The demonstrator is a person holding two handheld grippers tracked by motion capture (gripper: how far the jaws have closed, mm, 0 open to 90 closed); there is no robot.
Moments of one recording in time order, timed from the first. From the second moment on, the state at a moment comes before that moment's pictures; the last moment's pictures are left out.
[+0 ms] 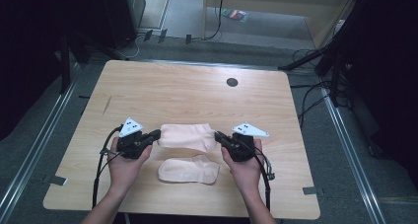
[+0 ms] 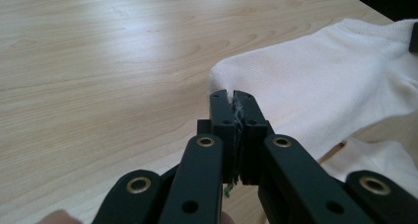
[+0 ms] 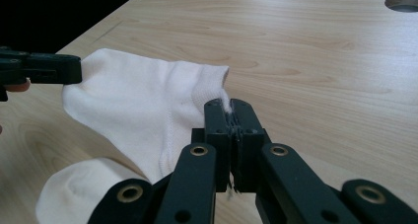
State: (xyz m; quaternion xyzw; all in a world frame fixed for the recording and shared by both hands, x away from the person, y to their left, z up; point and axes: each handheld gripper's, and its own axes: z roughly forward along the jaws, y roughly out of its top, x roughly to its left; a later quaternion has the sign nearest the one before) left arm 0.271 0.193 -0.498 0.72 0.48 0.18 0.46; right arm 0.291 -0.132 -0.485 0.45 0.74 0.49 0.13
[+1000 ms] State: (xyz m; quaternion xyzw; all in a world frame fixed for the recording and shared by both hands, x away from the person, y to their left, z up) left arm 0.209 0.190 -0.520 0.77 0.47 0.14 0.41; right arm 0.234 -0.153 -0.509 0.46 0.76 0.46 0.07
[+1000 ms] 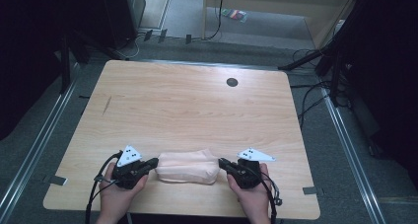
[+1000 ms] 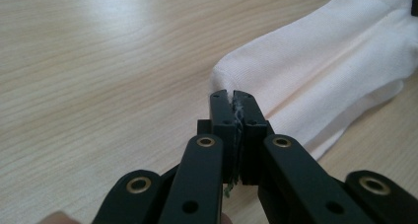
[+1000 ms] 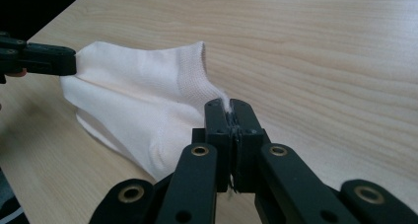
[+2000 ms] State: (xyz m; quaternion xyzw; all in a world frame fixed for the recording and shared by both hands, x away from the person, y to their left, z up) left arm 0.211 0.181 -0.530 0.78 0.46 0.14 0.40; right arm 0.236 -0.145 -0.529 0.45 0.78 0.43 0.07
